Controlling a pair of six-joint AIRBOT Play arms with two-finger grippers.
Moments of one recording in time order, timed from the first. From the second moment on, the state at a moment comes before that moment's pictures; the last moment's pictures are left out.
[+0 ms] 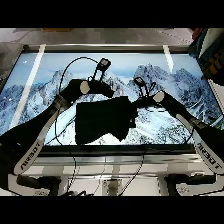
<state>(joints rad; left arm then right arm) -0.50 -1.63 1.51 1.25 -0.66 -1.18 0.25 -1.54 1.14 -1.00 0.70 1.05</state>
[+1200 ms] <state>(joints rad) -0.45 -1.59 1.51 1.27 -0.73 -1.19 0.32 -1.93 1.41 -0.62 1.14 1.14</state>
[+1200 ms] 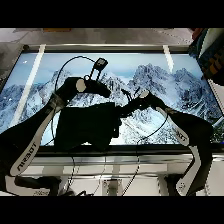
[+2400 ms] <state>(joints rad) -0.28 -1.09 1.51 1.28 -0.73 -1.19 -0.87 -1.46 1.50 -1.00 1.35 1.52</state>
